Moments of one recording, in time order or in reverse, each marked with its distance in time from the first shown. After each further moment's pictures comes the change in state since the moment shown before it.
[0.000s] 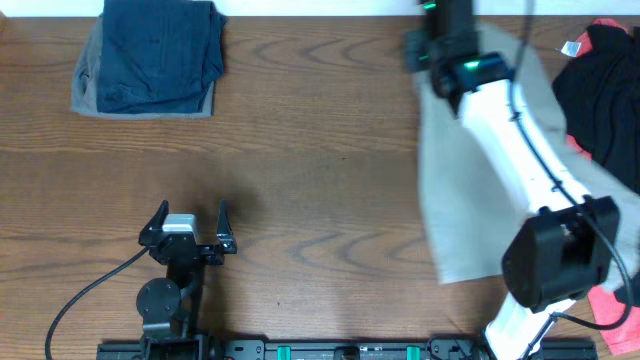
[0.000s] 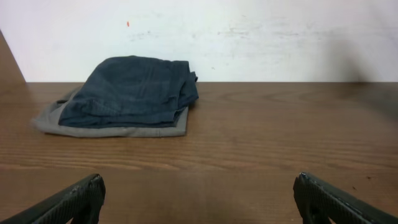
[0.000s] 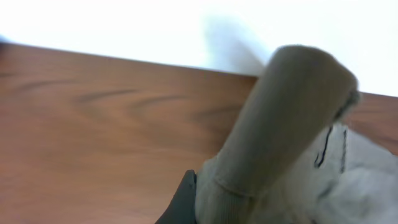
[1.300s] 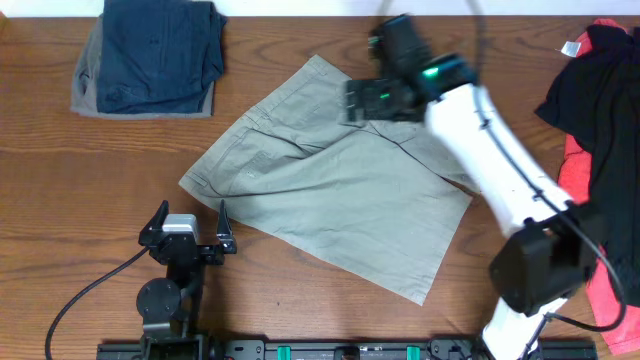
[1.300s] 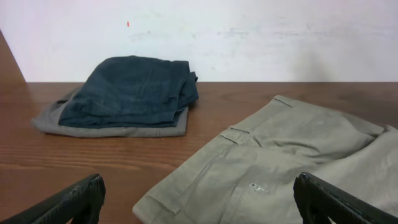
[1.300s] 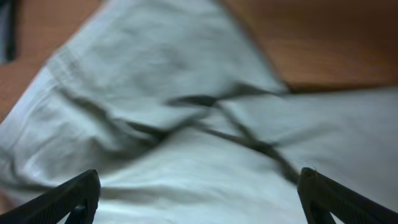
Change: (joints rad) left arm 0.000 0.000 0.000 0.000 0.000 0.000; right arm 0.048 0.003 0.084 -0.548 -0.209 0.315
